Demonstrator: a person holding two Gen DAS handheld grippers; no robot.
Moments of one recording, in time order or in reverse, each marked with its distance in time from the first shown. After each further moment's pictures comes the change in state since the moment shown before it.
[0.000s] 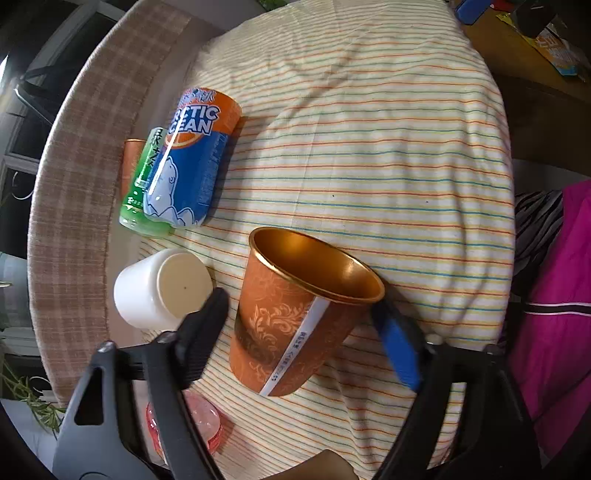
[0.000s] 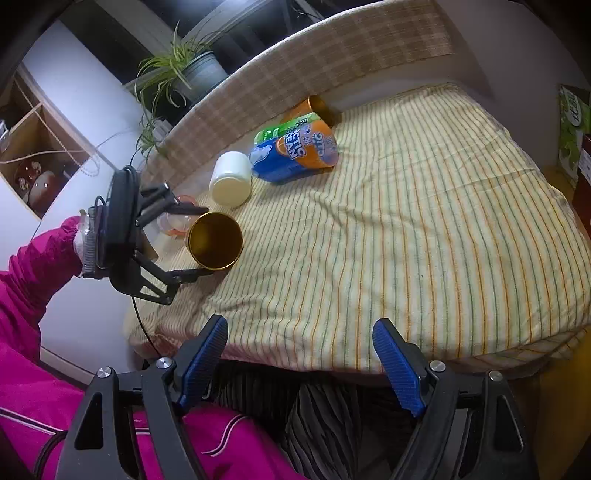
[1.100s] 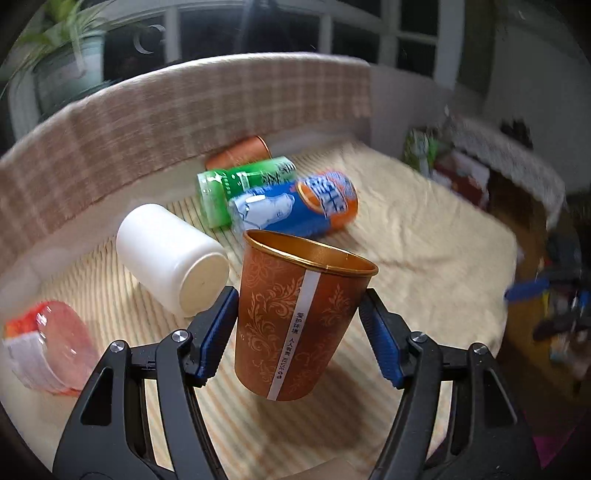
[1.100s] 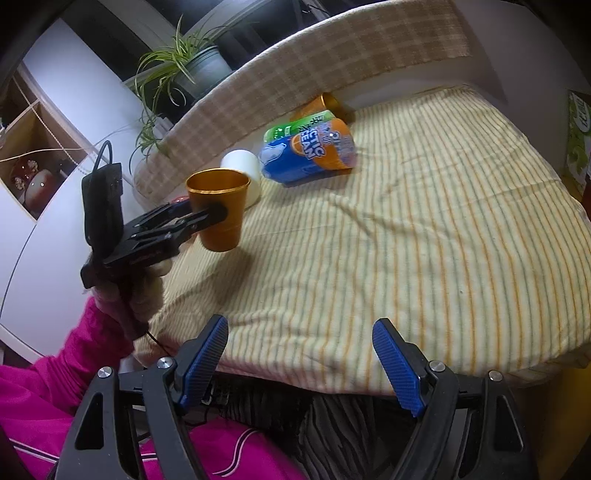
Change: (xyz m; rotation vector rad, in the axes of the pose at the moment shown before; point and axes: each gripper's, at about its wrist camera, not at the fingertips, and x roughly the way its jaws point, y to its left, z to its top) left arm -0.025 0.065 -0.039 -0.926 -0.471 -0.119; right arm 0.024 0.024 0.010 -0.010 0.003 -0.005
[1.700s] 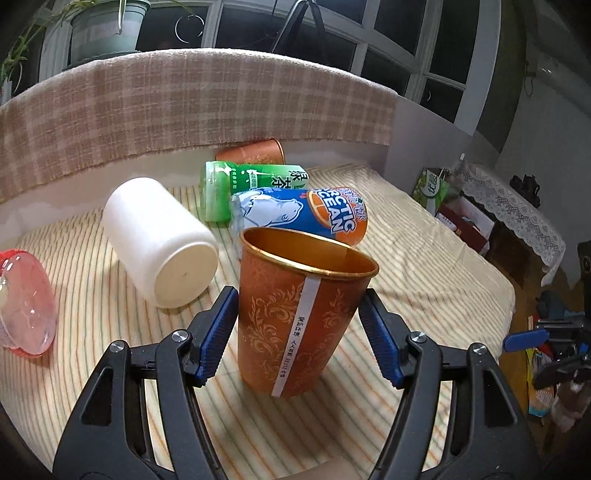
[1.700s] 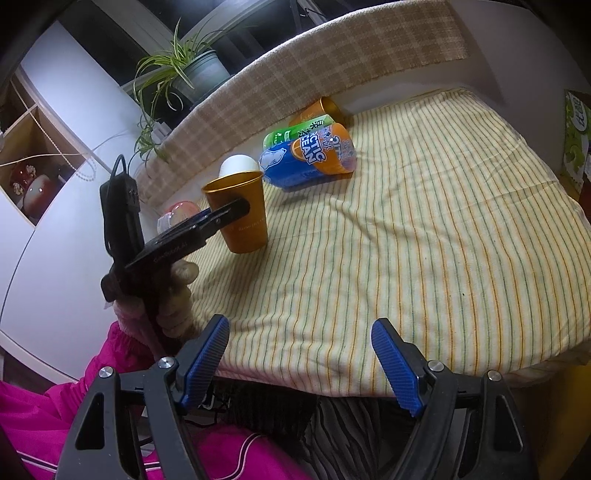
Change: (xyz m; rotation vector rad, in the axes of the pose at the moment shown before) left arm 0.018 0.007 -0.012 -0.151 -0.071 -0.013; right arm -0.002 0.003 0.002 0.015 -0.011 -0.008
